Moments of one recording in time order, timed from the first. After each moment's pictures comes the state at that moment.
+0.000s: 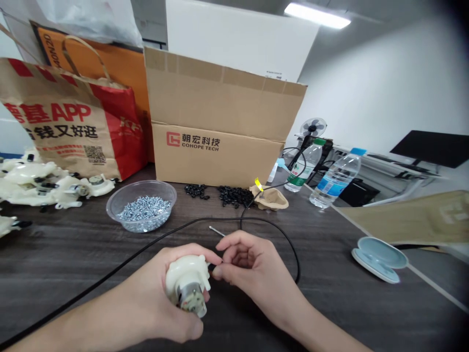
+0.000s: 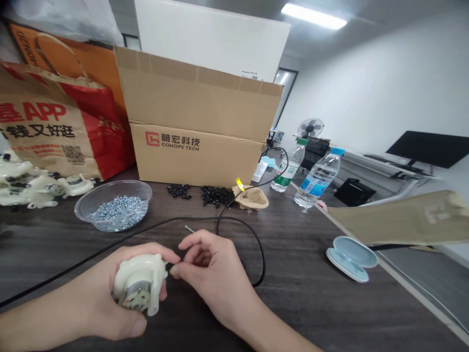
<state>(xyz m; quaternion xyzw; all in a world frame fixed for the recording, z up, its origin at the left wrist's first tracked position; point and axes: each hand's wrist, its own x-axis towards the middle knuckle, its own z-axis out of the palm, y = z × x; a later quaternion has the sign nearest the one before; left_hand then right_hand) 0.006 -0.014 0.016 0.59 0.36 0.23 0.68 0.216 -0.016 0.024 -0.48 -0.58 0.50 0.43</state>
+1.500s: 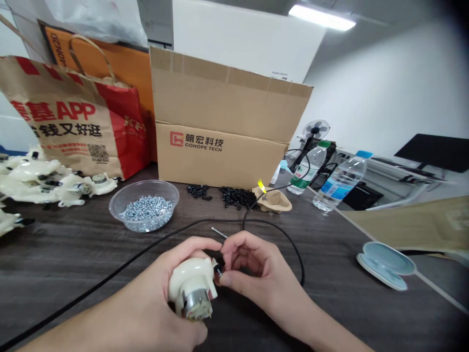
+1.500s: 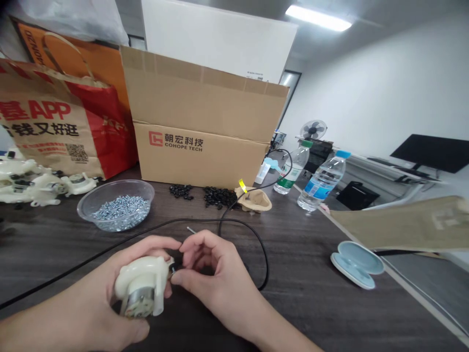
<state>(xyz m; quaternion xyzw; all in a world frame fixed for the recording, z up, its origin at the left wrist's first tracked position) 0.011 -0.021 0.026 0.58 0.39 0.24 0.67 0.222 -0.017 0.029 -0.40 -0.62 0.52 0.42</state>
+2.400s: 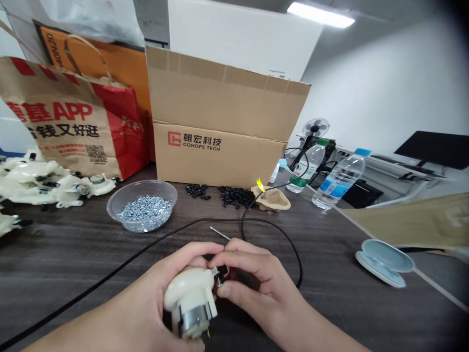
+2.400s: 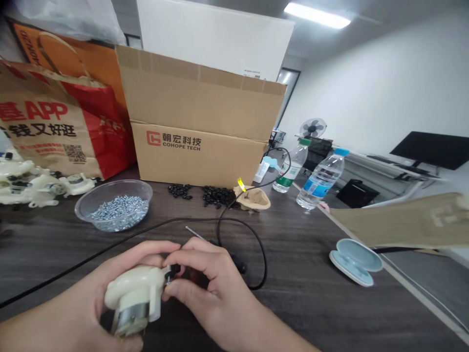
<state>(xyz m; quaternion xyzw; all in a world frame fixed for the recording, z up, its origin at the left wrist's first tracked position) 0.012 -0.031 0.013 0.63 0.35 0.33 0.61 0.226 -0.028 0.038 -0.34 -0.77 0.39 0.37</state>
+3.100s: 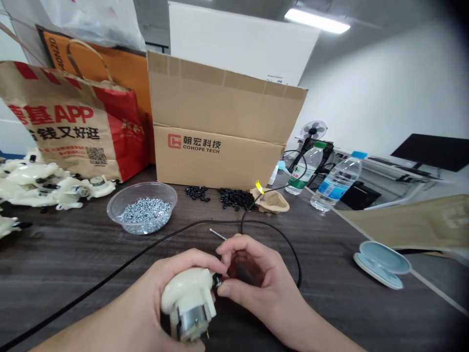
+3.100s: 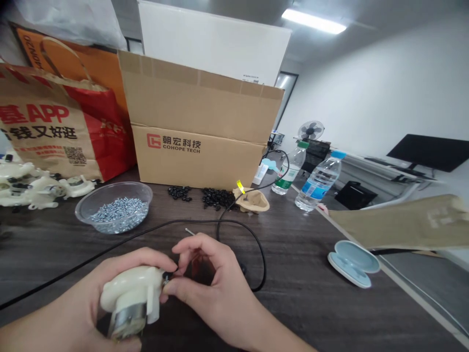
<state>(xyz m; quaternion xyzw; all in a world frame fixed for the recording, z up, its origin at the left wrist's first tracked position) 0.011 -0.033 0.018 0.64 0.36 0.34 0.59 0.219 -0.028 0.035 -0.37 -0.64 0.50 0.45</state>
